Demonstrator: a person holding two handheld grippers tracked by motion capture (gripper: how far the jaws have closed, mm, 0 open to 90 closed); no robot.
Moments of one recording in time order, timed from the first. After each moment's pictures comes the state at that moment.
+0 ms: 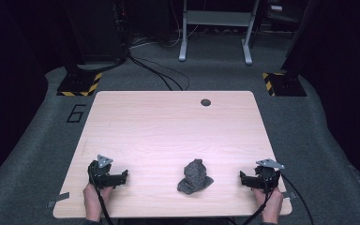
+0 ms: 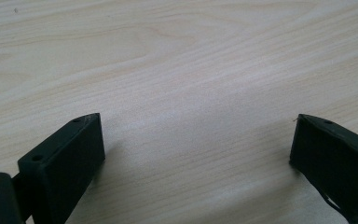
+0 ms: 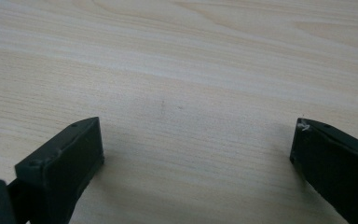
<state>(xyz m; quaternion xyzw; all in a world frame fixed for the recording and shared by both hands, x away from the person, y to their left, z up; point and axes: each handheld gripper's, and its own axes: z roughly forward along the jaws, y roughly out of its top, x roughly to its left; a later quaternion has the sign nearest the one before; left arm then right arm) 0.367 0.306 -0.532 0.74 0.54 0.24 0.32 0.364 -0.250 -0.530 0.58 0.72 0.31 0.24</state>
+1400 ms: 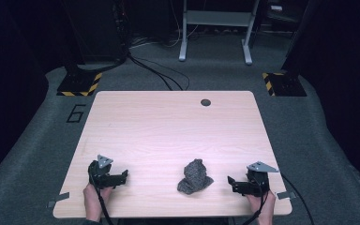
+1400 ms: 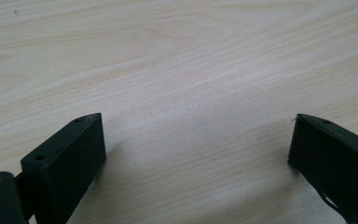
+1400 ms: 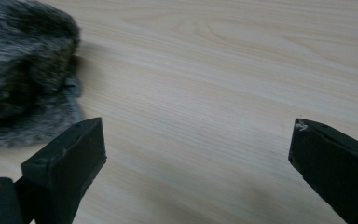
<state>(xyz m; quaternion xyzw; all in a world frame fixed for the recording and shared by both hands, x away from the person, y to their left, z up) 0.366 0.306 -0.531 0.74 0.54 0.24 0.32 0.342 -0.213 -0.507 0.51 0.75 0.38 0.19</state>
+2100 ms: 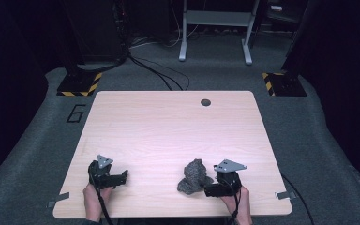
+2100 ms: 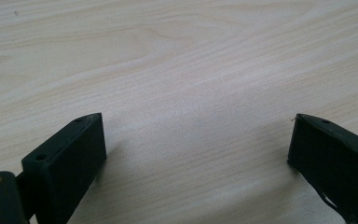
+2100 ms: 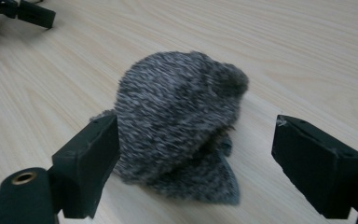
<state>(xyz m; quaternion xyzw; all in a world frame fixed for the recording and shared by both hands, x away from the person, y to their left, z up) 0.366 0.305 -0.532 0.74 0.54 0.24 0.32 0.337 -0.121 -0.478 0.38 0.81 0.41 0.15</state>
